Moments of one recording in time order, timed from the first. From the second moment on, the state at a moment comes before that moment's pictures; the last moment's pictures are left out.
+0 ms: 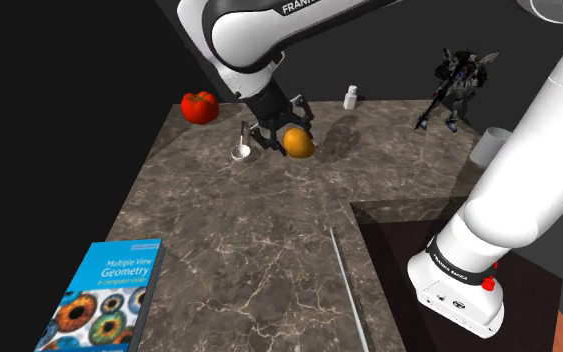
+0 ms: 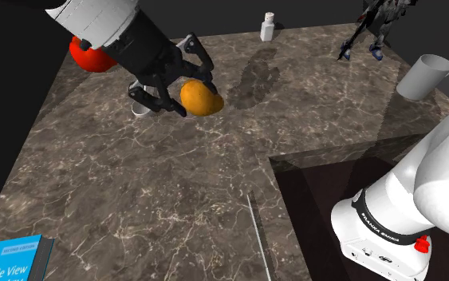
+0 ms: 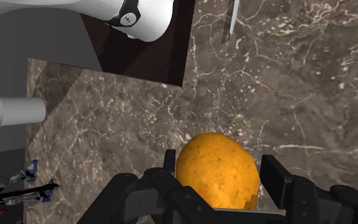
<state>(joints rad) -0.10 0.08 0.59 -1.89 -0.20 1.39 1.14</state>
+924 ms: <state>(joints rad) -0.16 -0.11 0.53 -1.98 -0.19 1.35 0.97</state>
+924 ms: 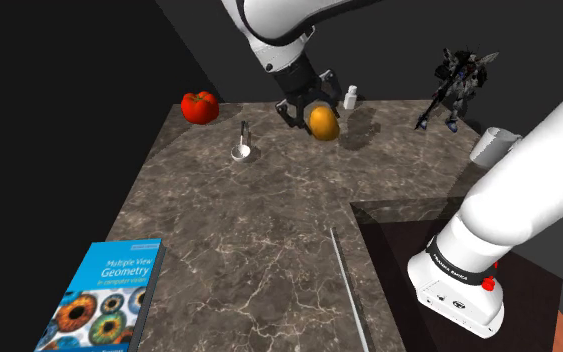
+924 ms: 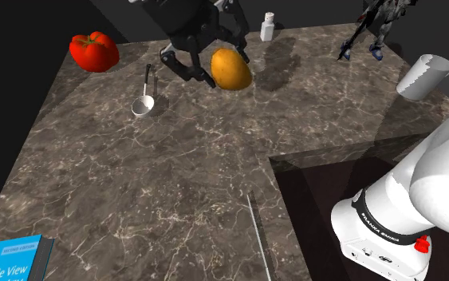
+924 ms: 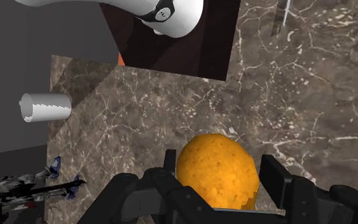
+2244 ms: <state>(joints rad) -0.34 -0.47 0.17 -2.38 -0.40 1.57 0.48</state>
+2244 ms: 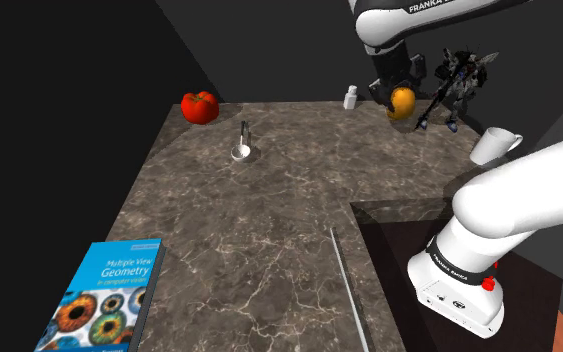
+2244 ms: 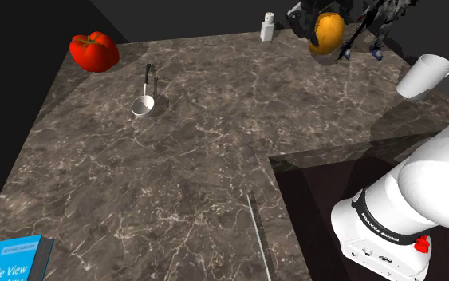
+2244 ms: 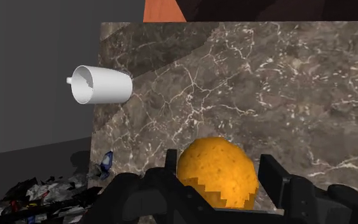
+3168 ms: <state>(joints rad) -0.51 -0.44 -0.10 -2.38 -0.63 1.78 0.19</state>
